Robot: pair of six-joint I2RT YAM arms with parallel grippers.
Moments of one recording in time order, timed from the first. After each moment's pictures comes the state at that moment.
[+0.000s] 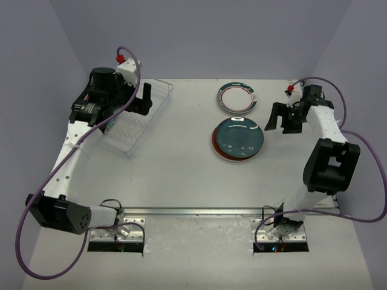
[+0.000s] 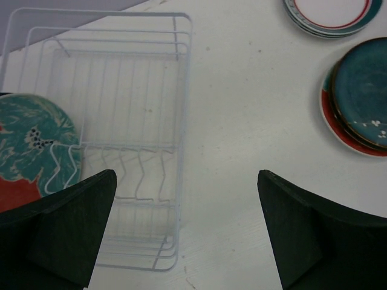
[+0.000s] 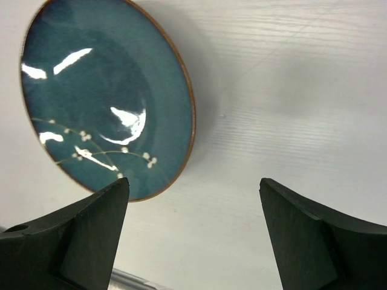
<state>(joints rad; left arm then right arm) -0.13 1.30 1.48 -0.69 0.16 0.11 -0.24 1.72 1.34 -0.76 -0.40 -0.10</state>
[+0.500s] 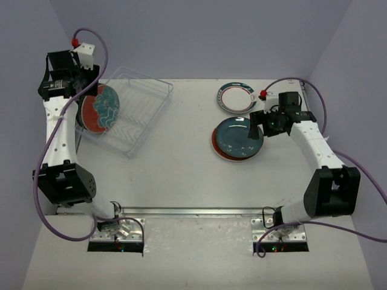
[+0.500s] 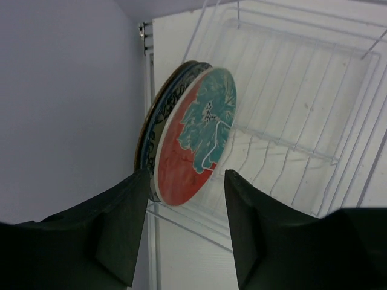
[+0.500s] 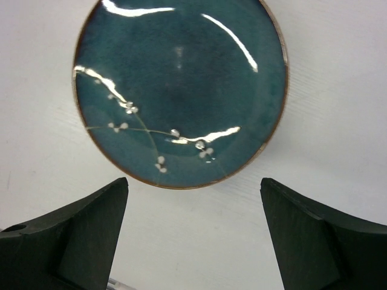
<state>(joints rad) 0.26 1.54 1.73 -0.74 0.08 0.33 -0.01 1.46 1.13 -0.64 -0.29 -0.18</state>
